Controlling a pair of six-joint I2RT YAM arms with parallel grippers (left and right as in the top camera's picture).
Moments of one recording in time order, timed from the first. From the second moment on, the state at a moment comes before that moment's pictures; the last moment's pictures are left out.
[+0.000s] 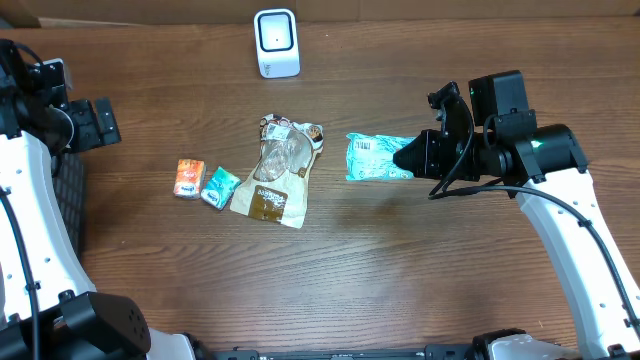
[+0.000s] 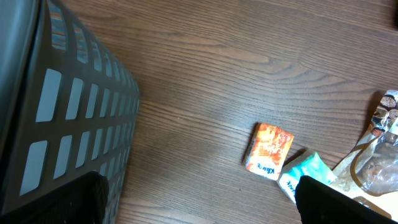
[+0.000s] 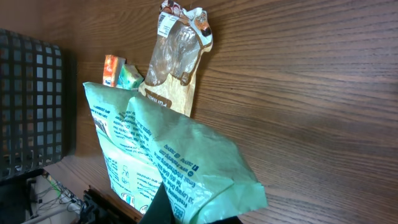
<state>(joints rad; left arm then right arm) 0.42 1.66 1.74 -1.18 0.05 0.11 0.20 1.42 1.35 -1.01 -0.53 0.28</state>
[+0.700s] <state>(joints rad) 0.42 1.66 1.74 -1.18 0.04 0.11 0.42 2.21 2.52 -1.18 0.14 0.21</state>
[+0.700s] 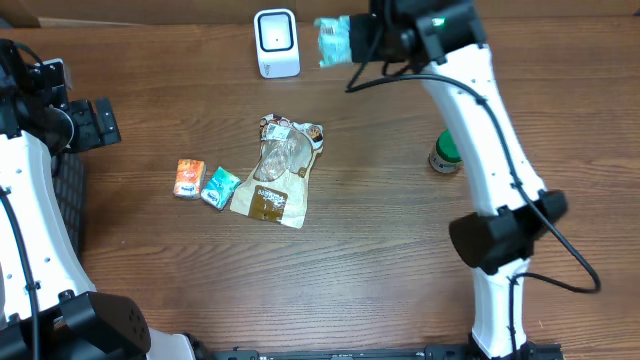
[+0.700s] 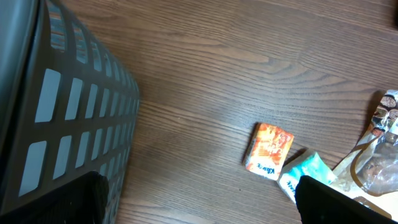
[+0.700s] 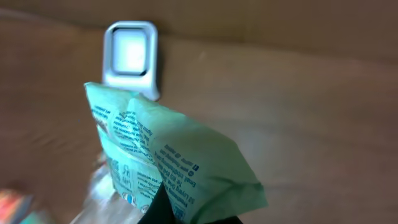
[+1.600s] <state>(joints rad) 0.42 1.66 1.74 -1.18 0.04 0.11 0.63 2.70 2.52 -0.09 0.62 -0.97</state>
